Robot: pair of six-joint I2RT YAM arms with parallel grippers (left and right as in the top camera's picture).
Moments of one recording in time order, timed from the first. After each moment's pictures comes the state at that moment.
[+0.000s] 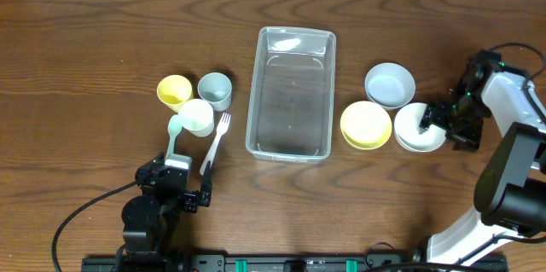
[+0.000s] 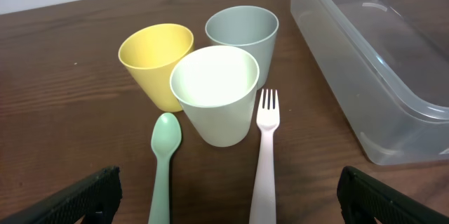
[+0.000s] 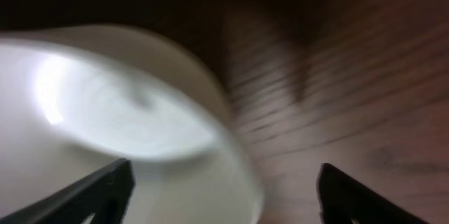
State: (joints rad) left arm -0.06 0.01 0.15 -0.54 0.11 0.14; right arm -0.30 1.88 1.23 -1.04 -0.04 0.21
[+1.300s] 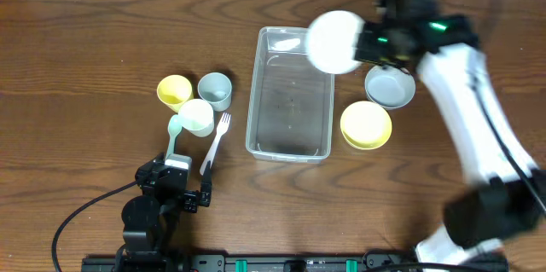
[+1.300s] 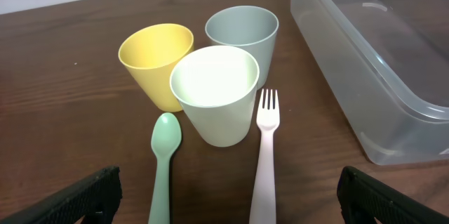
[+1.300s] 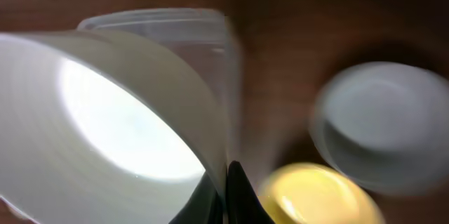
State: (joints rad) left arm -0.06 0.01 0.15 -0.54 0.11 0.14; right arm 0.26 1.82 1.71 -0.96 -0.16 0.46
